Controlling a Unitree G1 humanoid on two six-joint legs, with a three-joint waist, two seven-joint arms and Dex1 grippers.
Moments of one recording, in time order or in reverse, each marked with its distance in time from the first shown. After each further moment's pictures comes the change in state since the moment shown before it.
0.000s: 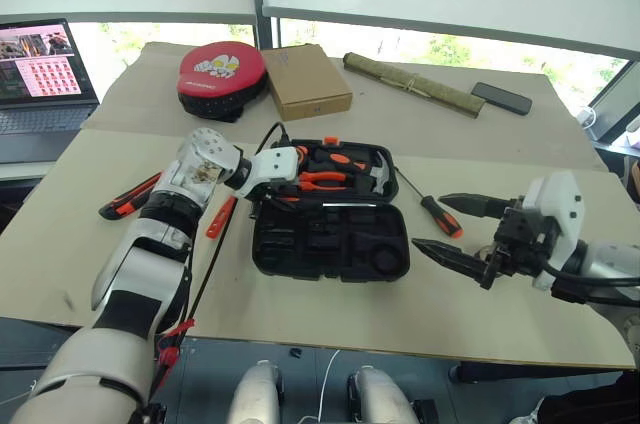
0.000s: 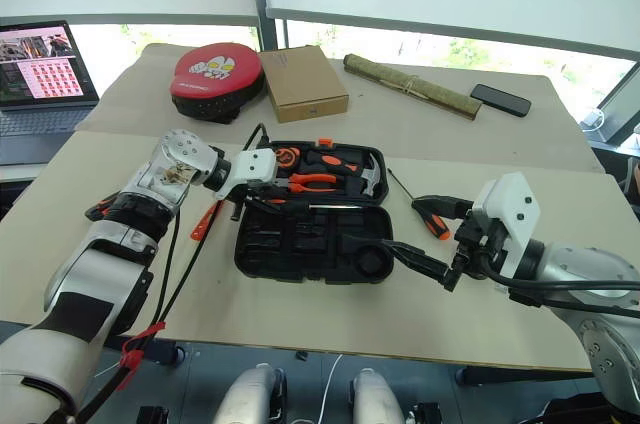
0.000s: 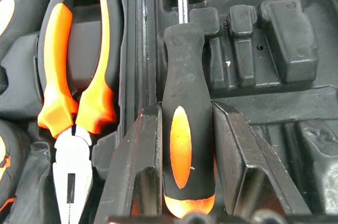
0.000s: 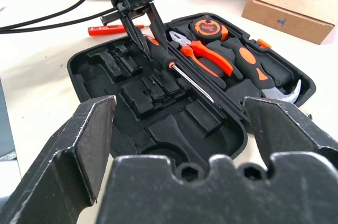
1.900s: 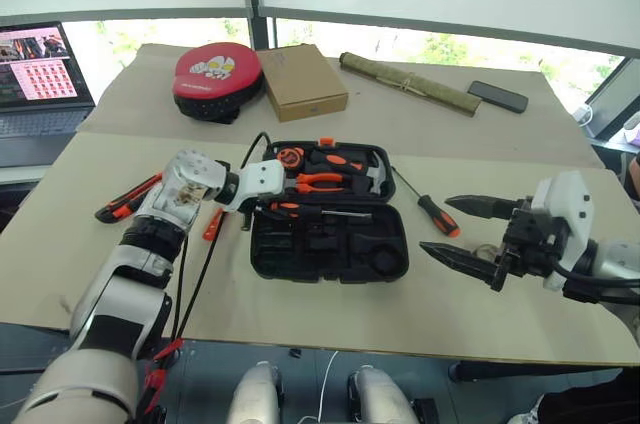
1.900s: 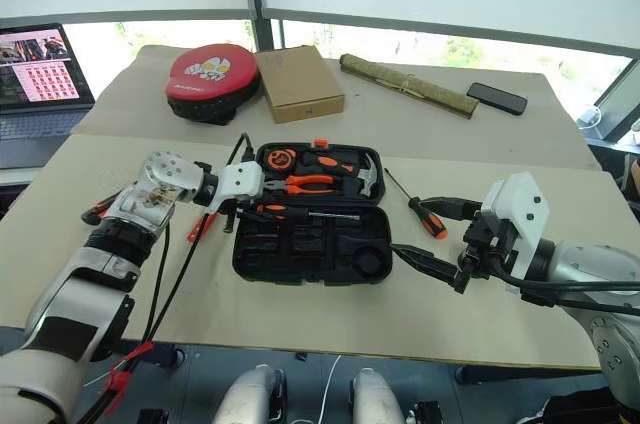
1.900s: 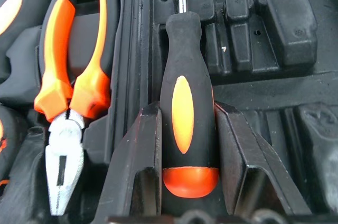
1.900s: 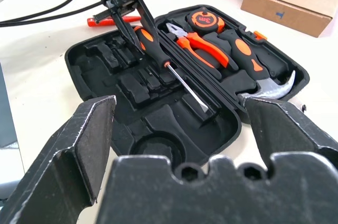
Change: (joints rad) left arm 0.148 0.075 0.012 -0.164 -0.098 -0.010 0.087; right arm 0.006 -0.019 -0.033 0.020 -0.002 0.001 0.065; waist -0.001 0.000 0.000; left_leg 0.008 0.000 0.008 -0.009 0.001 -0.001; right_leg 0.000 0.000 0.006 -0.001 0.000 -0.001
